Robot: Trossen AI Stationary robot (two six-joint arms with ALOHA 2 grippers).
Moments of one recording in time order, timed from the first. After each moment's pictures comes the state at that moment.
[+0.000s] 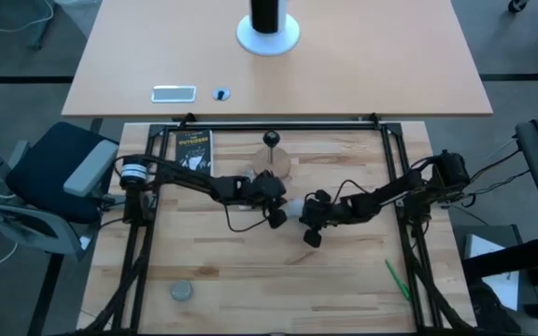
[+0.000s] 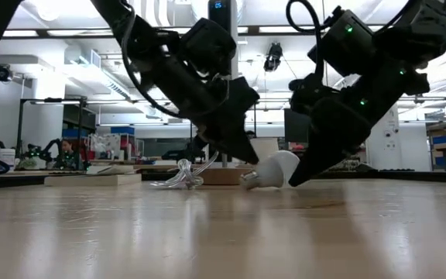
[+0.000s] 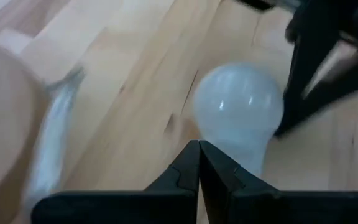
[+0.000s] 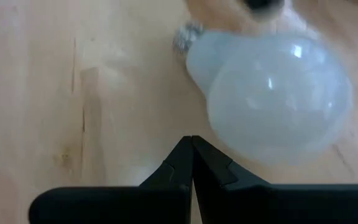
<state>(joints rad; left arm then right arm) 0.05 1.90 1.09 0.07 -0.13 -0.31 0.15 1.64 0.58 0.23 0.21 0.39</state>
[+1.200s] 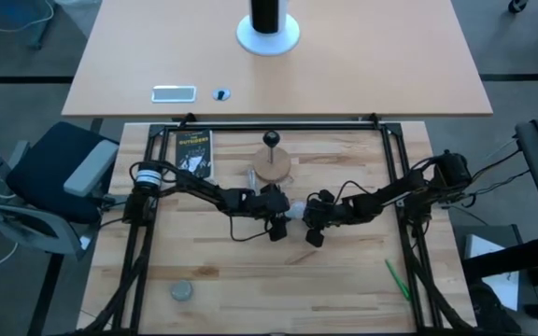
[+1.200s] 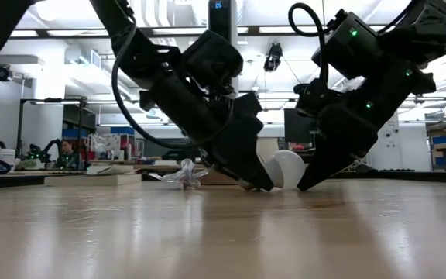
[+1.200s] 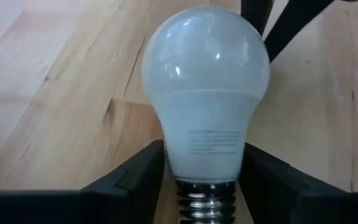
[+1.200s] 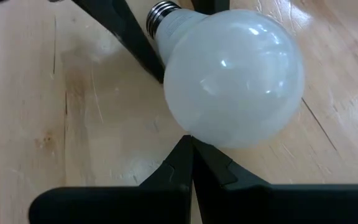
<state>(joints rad) -0.01 2.05 1.09 0.22 -0.13 -0.19 0.15 1.63 0.56 0.21 0.23 0.41</state>
